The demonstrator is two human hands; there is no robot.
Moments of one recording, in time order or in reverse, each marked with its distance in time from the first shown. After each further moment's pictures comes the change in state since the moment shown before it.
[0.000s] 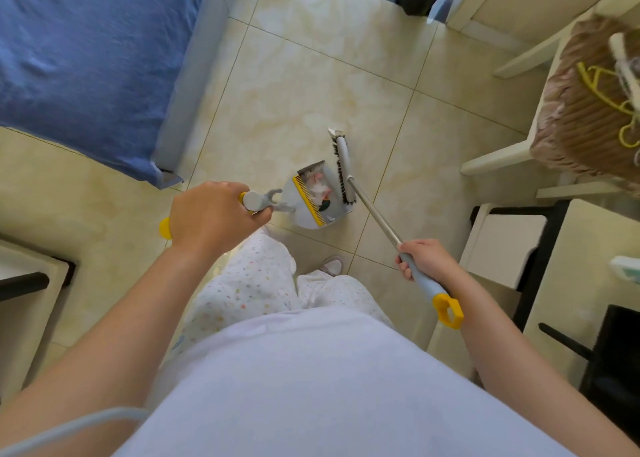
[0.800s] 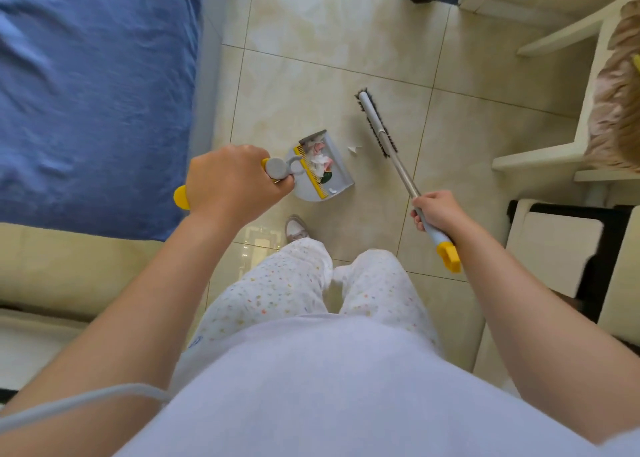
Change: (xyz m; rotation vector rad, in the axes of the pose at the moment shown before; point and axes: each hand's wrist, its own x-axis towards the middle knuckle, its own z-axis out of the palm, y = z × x) left_hand 0.254 -0.063 -0.073 0.046 -0.038 0.181; right_hand 0.105 -0.214 0.107 -0.070 0.215 -0.077
